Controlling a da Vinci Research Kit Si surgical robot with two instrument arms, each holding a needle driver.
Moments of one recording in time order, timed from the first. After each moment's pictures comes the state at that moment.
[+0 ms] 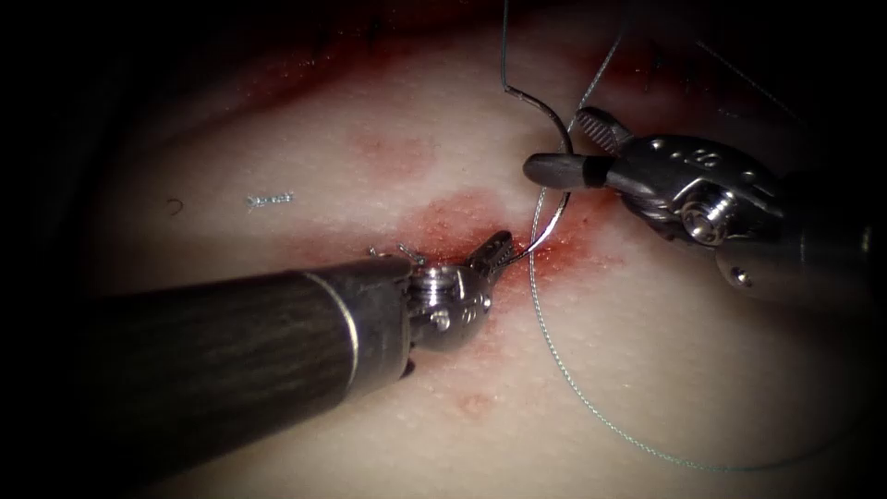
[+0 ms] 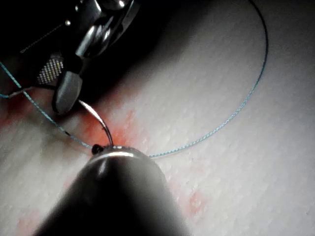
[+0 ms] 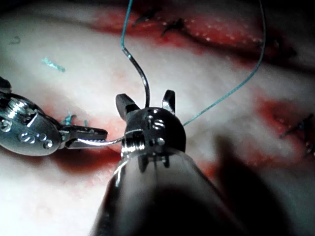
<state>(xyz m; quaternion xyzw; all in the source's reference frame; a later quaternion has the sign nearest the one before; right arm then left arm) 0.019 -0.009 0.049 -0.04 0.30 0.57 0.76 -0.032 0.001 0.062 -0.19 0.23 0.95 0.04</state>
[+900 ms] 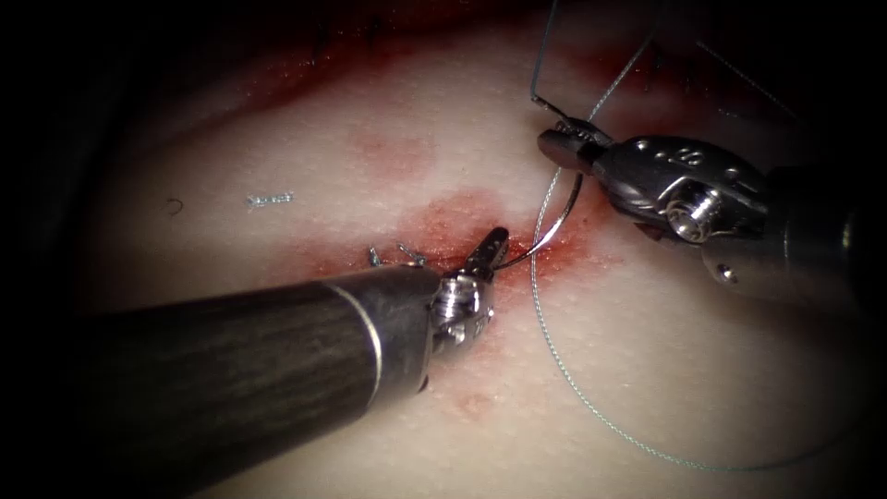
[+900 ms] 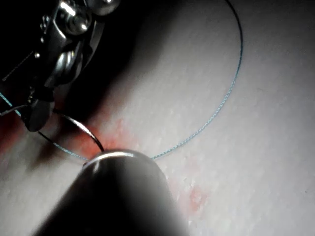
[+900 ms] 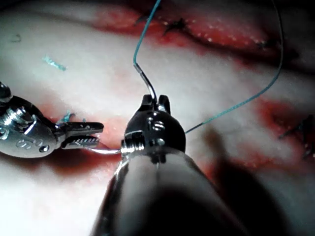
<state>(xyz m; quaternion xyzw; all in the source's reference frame) 0.019 -0.009 0.050 -0.05 0.28 0.58 0.77 -0.032 0.002 0.061 -0.15 0.27 0.95 -0.04</state>
